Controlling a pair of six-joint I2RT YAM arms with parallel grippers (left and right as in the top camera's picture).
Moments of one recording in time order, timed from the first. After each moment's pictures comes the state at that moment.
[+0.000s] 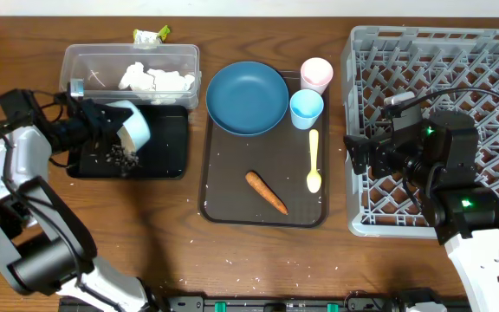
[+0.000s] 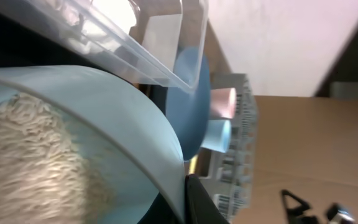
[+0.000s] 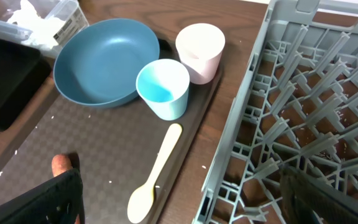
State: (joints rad) left arm 0.54 1.86 1.26 -0.70 1.18 -0.17; right arm 0.12 1.05 0.90 -0.52 -0.29 -0.05
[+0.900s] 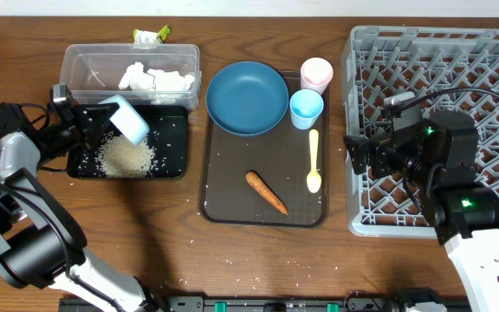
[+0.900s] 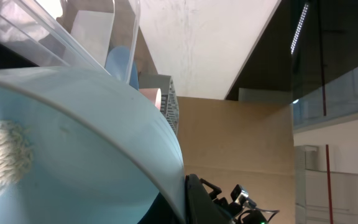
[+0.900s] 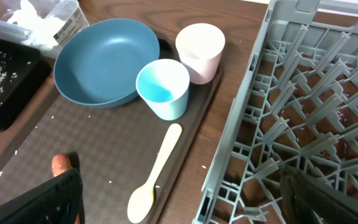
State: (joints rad) left arm 0.62 1.91 1.26 -0.68 1.49 -0.29; right arm 0.12 1.05 0.90 -0.52 -0.29 -0.05
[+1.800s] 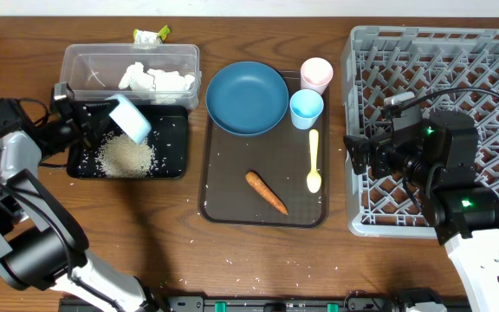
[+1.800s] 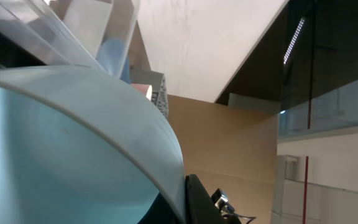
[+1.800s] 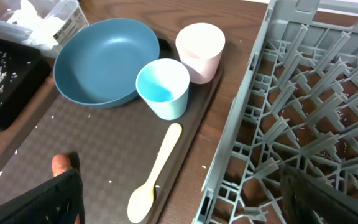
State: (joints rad) left arm 0.61 1.90 1.26 -0.62 1.49 -0.48; right arm 0.12 1.05 0.90 -0.52 -0.29 -0.05
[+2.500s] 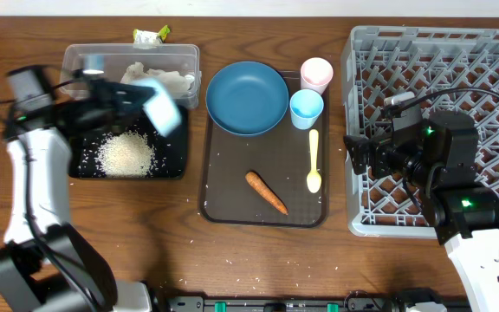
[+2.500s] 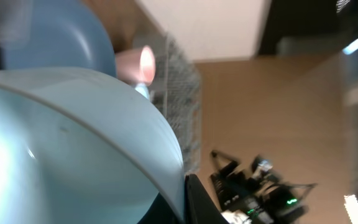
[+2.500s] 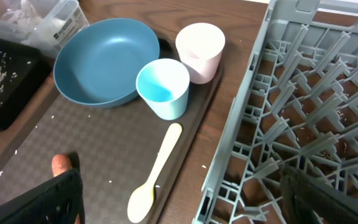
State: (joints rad) left arm 0.34 1.60 1.26 -0.67 1.29 -0.45; right arm 0.12 1.05 0.90 -0.52 -0.29 -0.05
